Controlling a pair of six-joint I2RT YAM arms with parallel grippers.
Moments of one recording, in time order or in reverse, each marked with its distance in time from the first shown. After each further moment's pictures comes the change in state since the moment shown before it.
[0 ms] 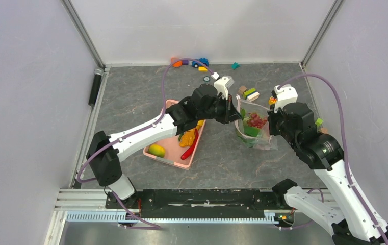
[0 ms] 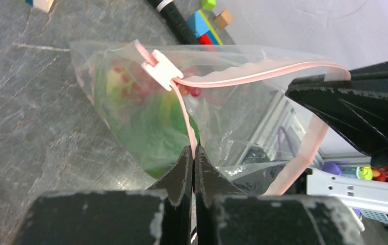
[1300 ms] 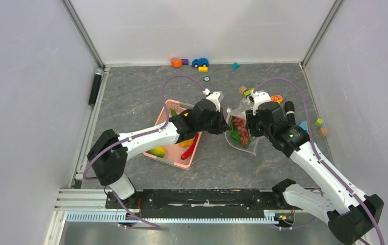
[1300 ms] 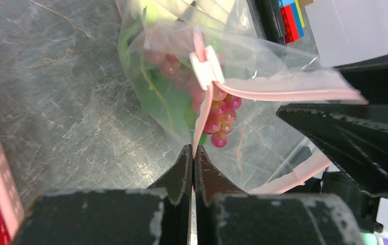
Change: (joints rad) left arm 0.005 0.020 -0.243 0.076 -0.134 -0.093; right arm 0.000 0.153 -0.266 0.284 -0.182 0.067
